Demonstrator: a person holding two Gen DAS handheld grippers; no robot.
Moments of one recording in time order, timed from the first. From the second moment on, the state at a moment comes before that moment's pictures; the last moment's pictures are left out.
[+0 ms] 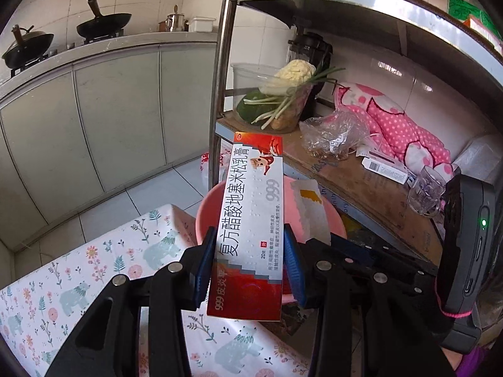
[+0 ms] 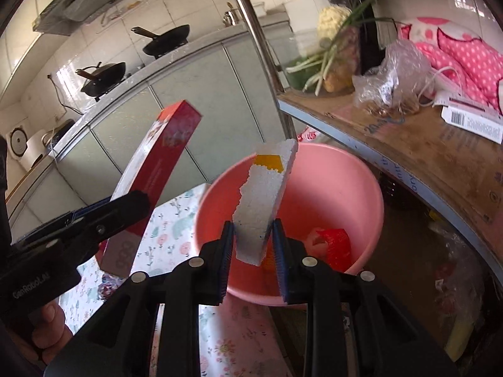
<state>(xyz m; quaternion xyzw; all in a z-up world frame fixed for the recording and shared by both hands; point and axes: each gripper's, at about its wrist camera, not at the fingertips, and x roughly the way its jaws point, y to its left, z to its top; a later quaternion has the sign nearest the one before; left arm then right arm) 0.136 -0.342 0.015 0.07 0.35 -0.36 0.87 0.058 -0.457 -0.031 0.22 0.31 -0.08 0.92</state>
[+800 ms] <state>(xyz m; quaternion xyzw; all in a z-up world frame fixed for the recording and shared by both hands) 0.185 -0.381 -0.027 0.07 0.40 -0.34 0.85 0.083 -0.466 -0.065 0.23 0.35 -0.10 0.90</state>
